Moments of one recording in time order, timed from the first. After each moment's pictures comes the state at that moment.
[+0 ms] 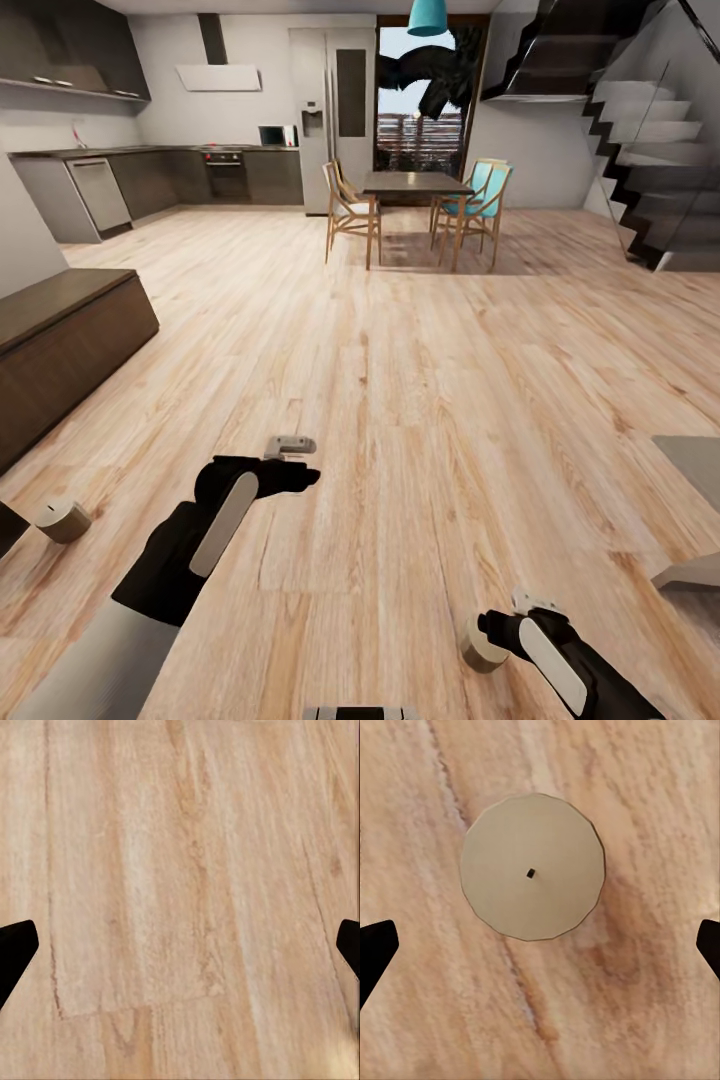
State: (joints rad) left arm -0.67 0.04 -0.32 -1.36 0.53 0.99 0.30; right arm -0.43 -0.20 0.36 -0.77 -0.80 0.50 -0.37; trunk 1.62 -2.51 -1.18
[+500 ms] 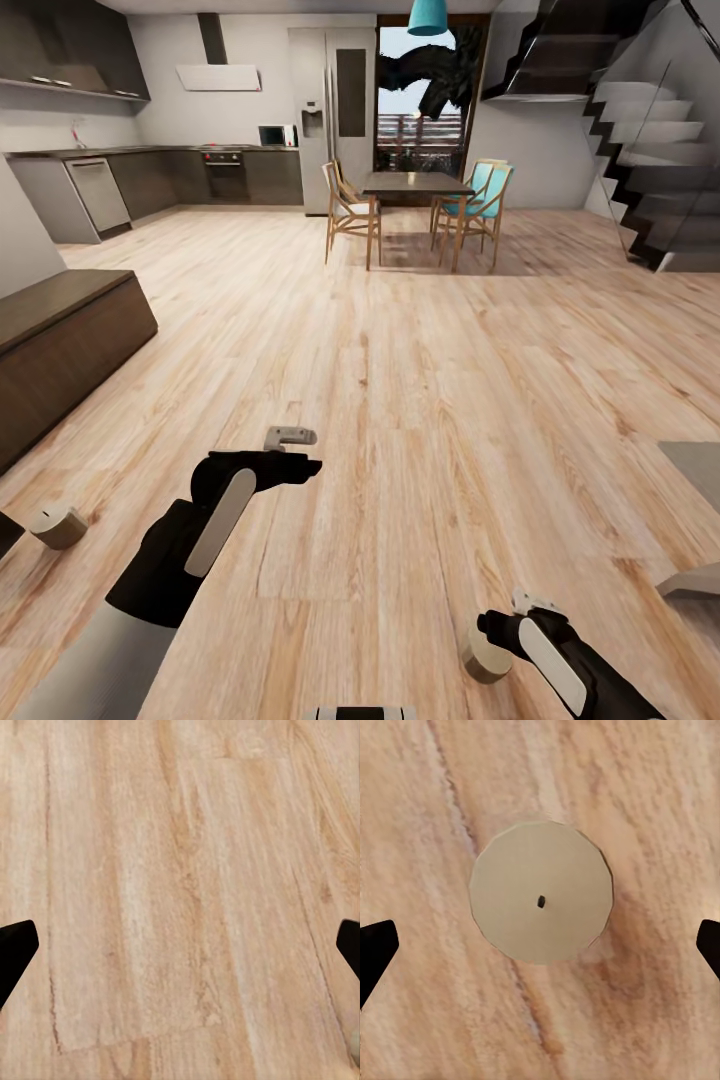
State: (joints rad) left arm -0.67 0.04 -0.32 -1.42 0.52 1.00 0.30; right arm -0.43 -0.20 0.36 -0.77 -0.80 0.50 -0.37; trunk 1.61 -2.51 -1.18
